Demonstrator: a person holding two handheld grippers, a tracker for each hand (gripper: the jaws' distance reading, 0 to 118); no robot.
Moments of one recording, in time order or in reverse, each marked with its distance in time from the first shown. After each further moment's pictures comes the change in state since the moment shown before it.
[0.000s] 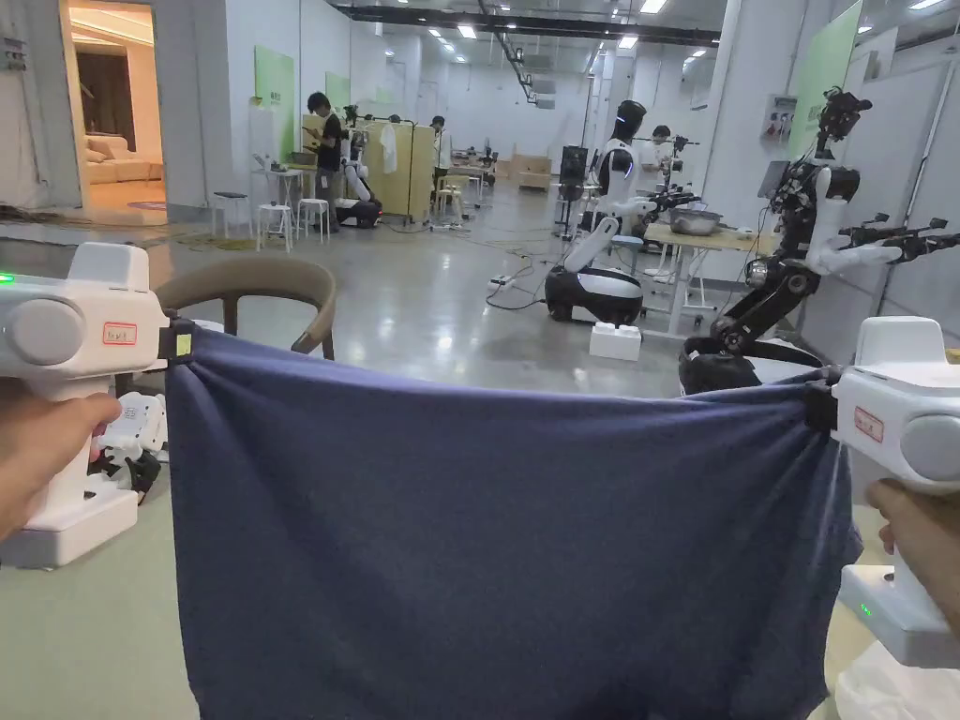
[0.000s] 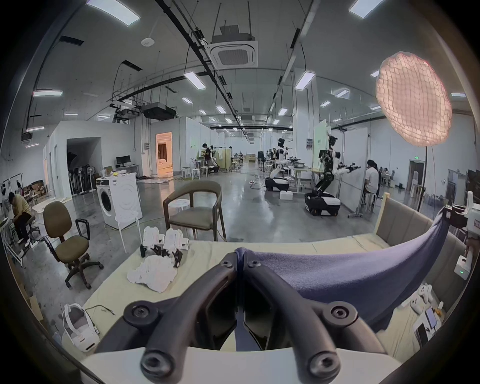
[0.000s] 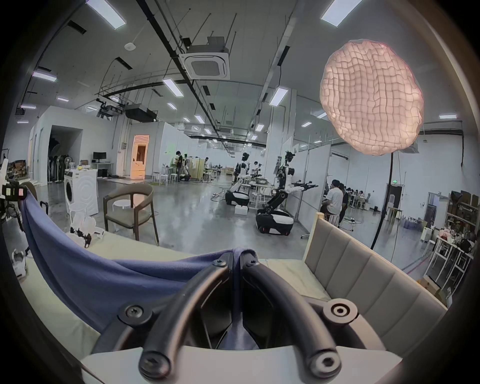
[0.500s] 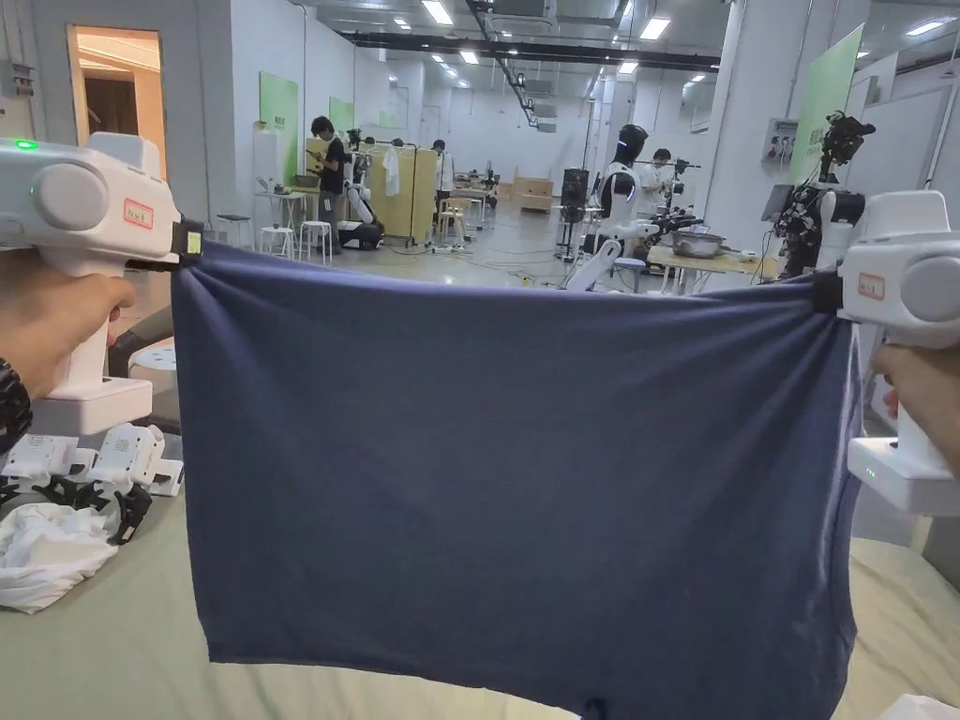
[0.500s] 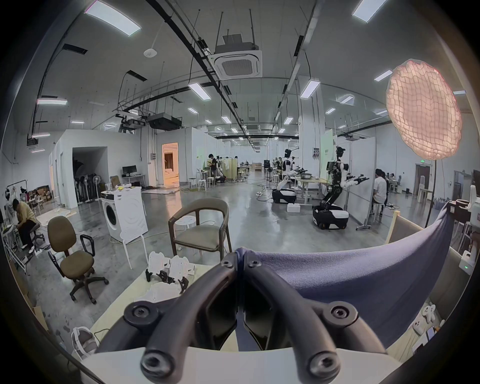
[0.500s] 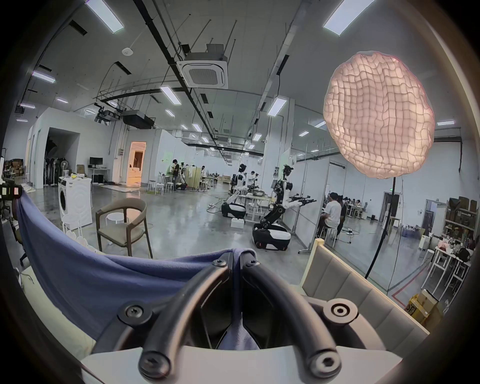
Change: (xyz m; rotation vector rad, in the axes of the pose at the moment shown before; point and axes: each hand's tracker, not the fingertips) left arm -0.003 0.108 -0.052 0.058 0.047 -0.010; right arm 0.001 0.114 -0.058 0.056 -0.024 0.013
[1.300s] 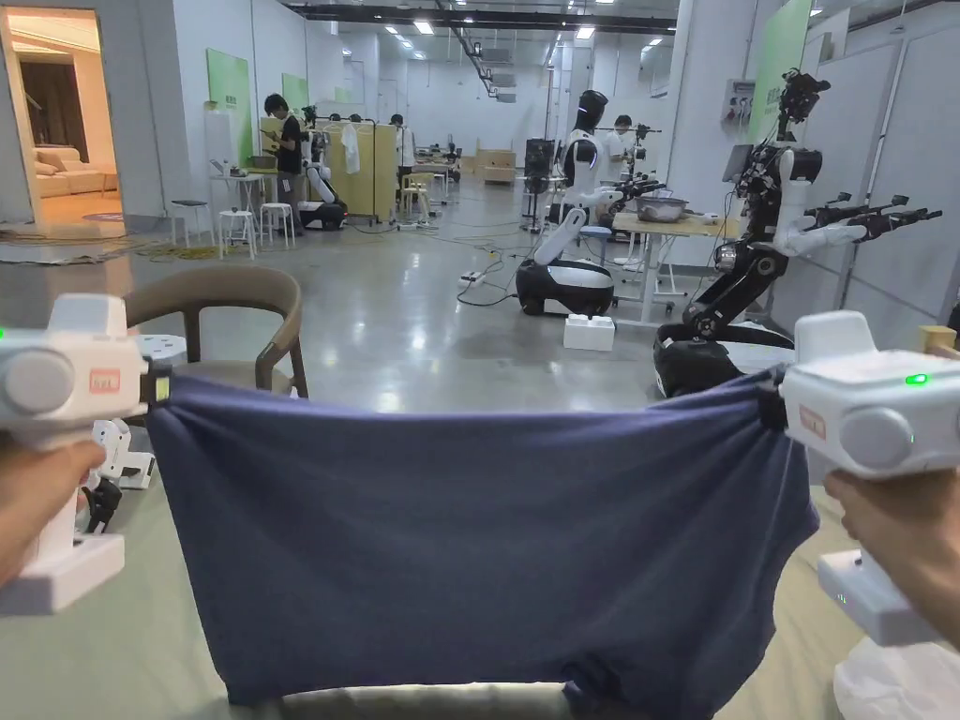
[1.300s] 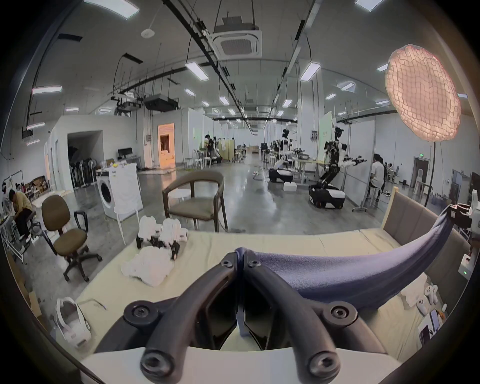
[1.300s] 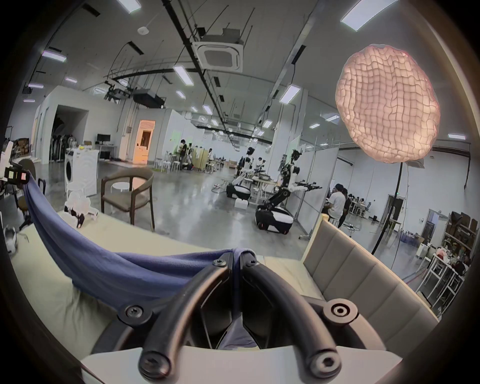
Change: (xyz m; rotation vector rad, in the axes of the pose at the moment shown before) left arm 0.004 -0.151 -0.009 -0.134 -0.031 0.020; right arm -0.019 -0.147 0.028 -0.101 0.037 0.090
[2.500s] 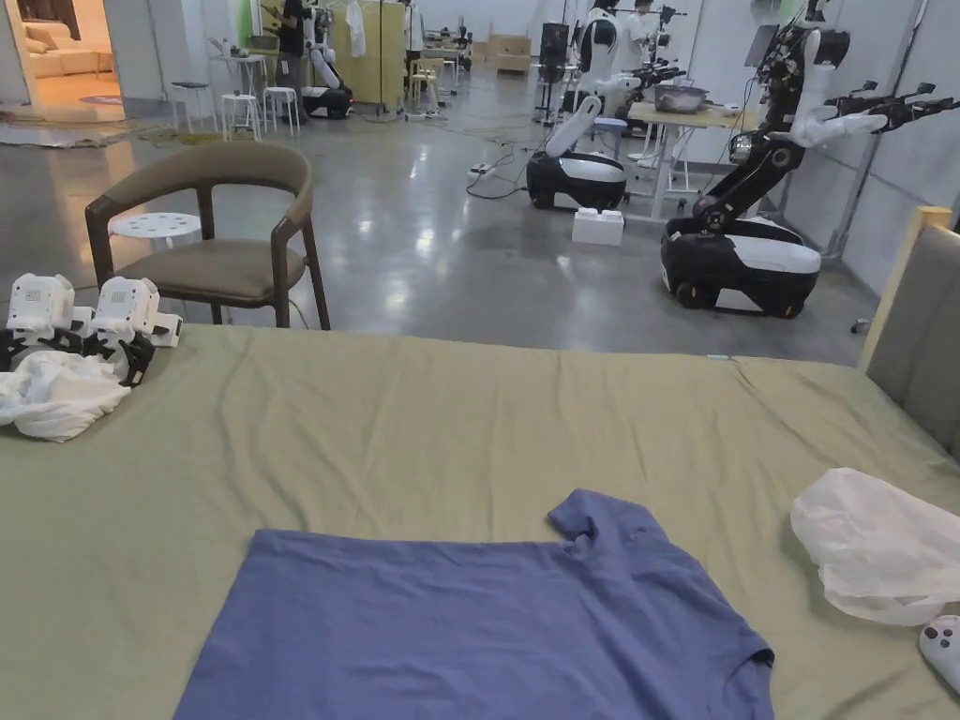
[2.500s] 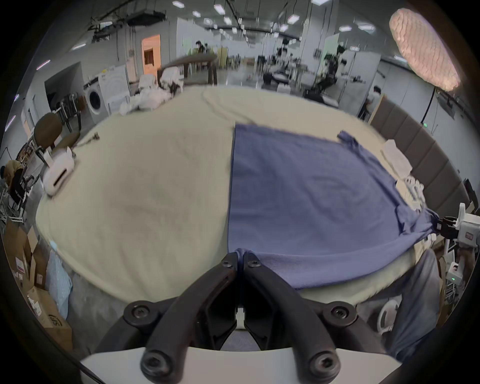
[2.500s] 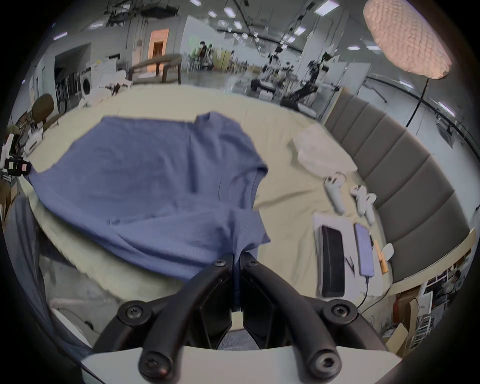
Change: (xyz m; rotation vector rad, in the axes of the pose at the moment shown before) left arm -0.030 -0.385 0.203 -0.628 -0.078 0.043; right arm -0.046 -0.350 0.252 -0.667 0.143 0.089
